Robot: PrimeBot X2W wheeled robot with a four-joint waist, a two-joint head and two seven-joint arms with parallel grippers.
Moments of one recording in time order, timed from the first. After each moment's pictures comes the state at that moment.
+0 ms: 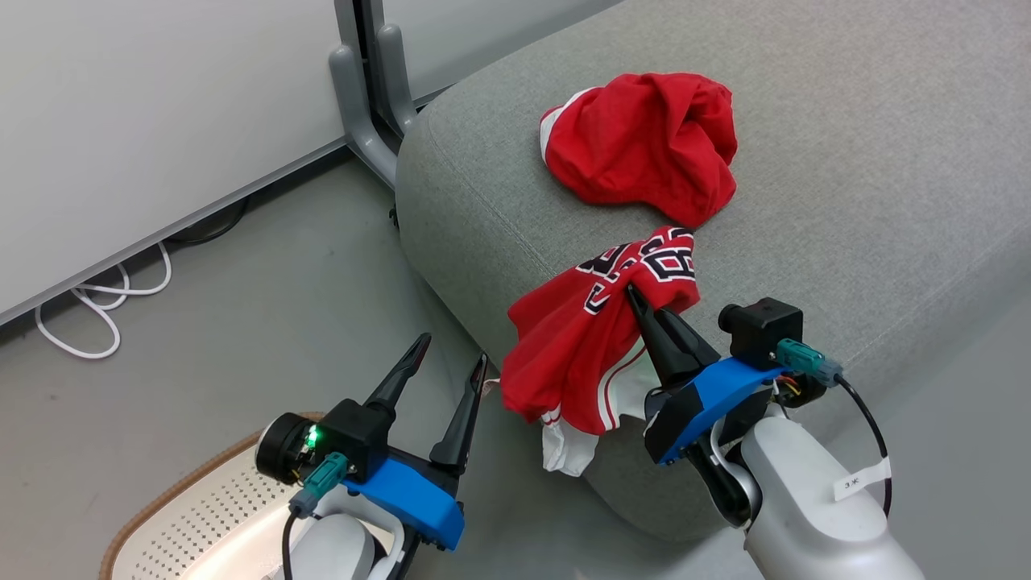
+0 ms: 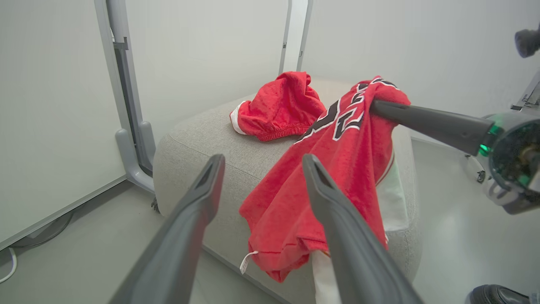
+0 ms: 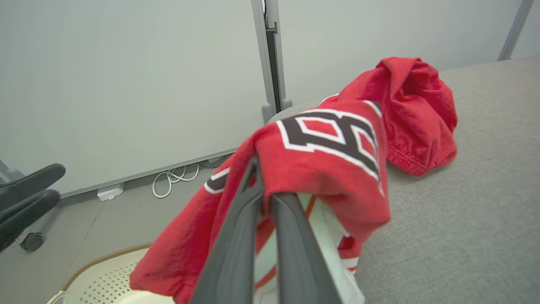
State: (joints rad) left arm -0.27 0.12 -0.46 0.40 -0.30 -0.13 -0.26; right arm -0.56 -0.05 0.40 0.71 0.40 0.13 -0.26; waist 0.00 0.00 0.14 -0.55
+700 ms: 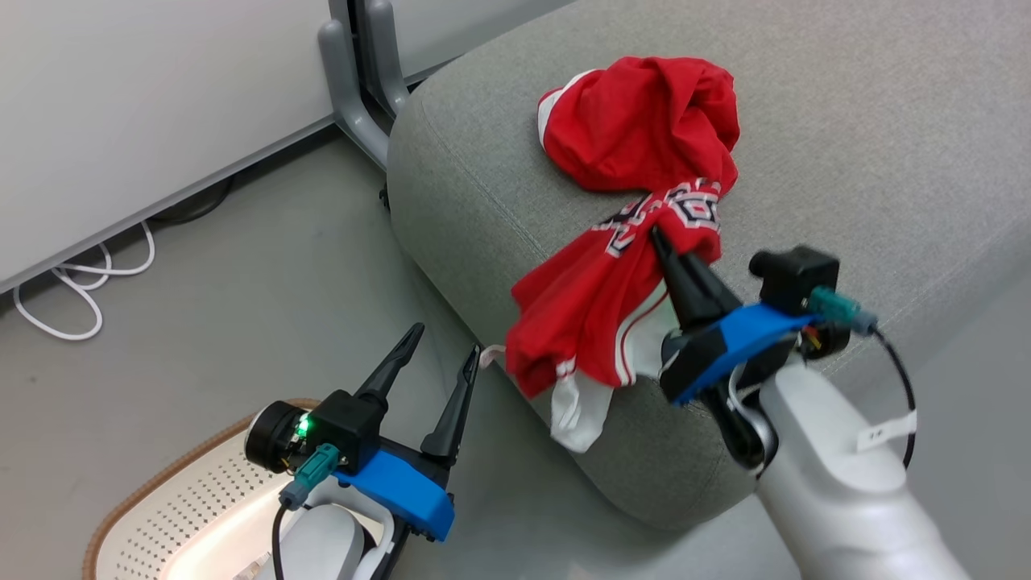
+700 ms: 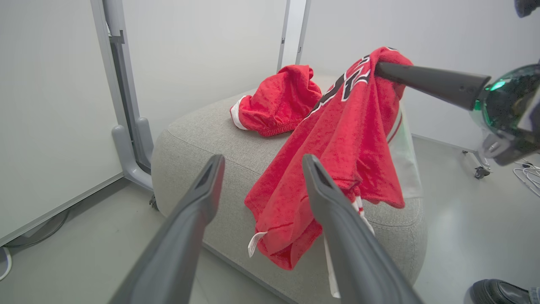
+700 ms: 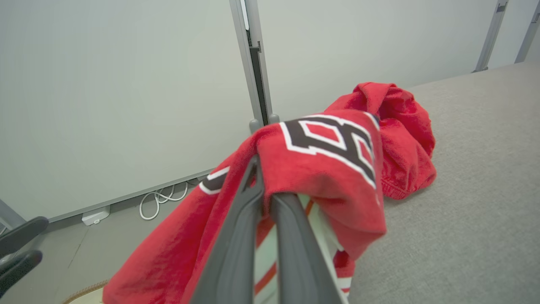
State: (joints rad) left arm -0.29 0.15 -0.48 0.40 -0.31 -0.13 -0.26; right arm -0.62 -0.05 0.34 0.72 0.42 0.13 -0.26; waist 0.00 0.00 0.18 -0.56
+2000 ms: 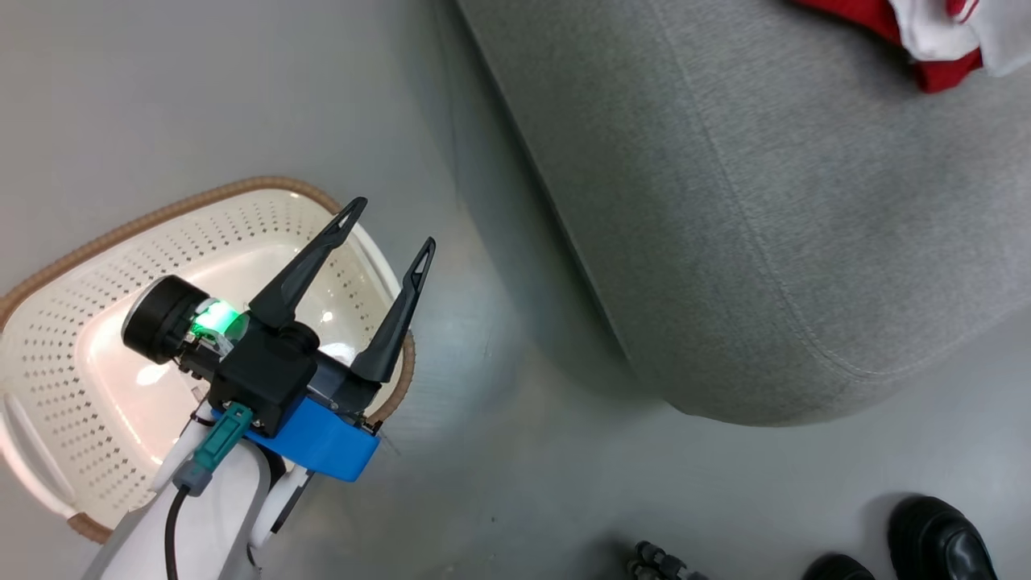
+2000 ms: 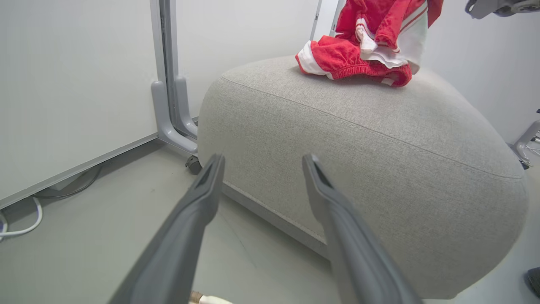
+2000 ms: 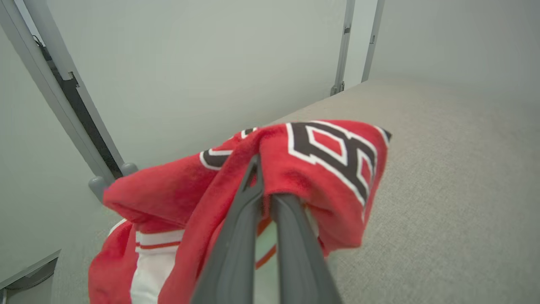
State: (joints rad) left arm -0.39 0.39 -0.48 0.01 -0.22 -0.12 -0.19; right arm -1.18 -0.38 -0.13 1.05 0.53 0.13 -0.26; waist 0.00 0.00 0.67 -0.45
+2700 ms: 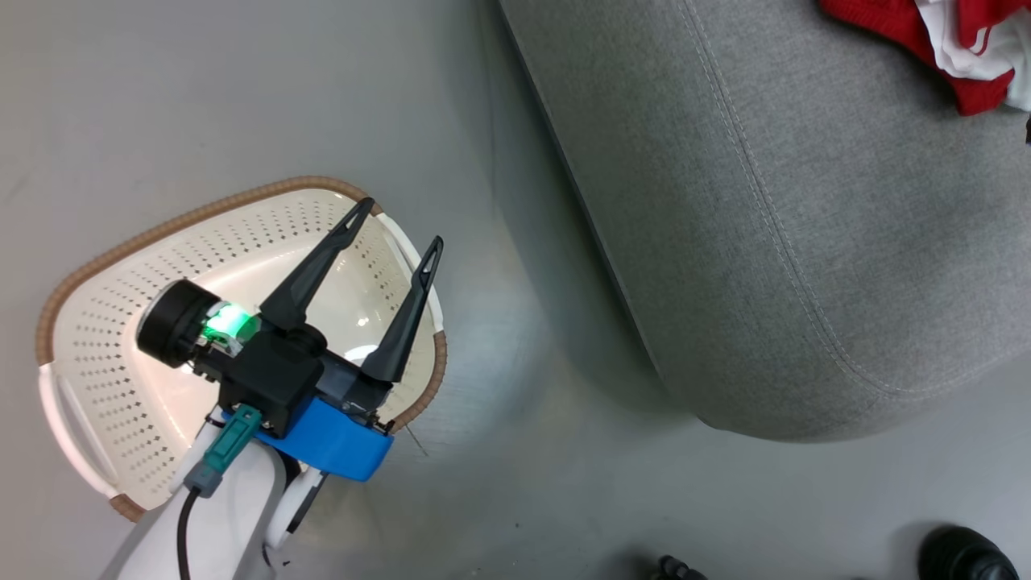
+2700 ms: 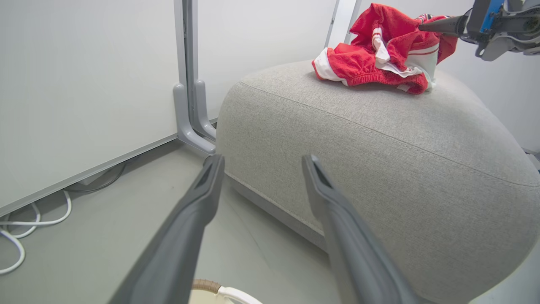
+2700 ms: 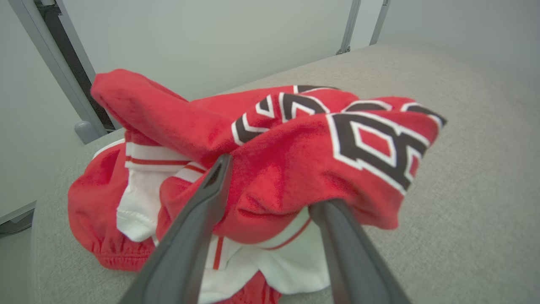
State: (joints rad) left arm -0.39 0.38 -0.49 0.02 -0.23 -0.10 -0.21; right arm -1.11 -0.33 -0.27 1.12 0.29 0.13 -0.26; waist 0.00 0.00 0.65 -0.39
